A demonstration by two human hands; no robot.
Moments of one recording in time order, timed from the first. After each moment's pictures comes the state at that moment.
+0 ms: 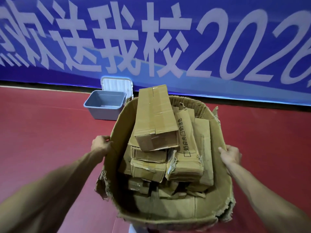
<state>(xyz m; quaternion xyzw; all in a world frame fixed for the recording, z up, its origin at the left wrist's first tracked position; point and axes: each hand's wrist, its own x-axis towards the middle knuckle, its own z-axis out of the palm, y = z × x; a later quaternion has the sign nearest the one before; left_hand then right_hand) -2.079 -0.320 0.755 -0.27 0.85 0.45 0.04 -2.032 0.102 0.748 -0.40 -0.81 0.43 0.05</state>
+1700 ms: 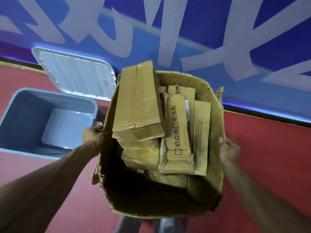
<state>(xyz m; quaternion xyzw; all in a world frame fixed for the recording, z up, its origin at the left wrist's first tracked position) -3.149 -0.350 0.384 -0.45 0.76 0.45 0.15 -3.123 0.060 0.371 -0.44 -0.80 0.40 -0.10</state>
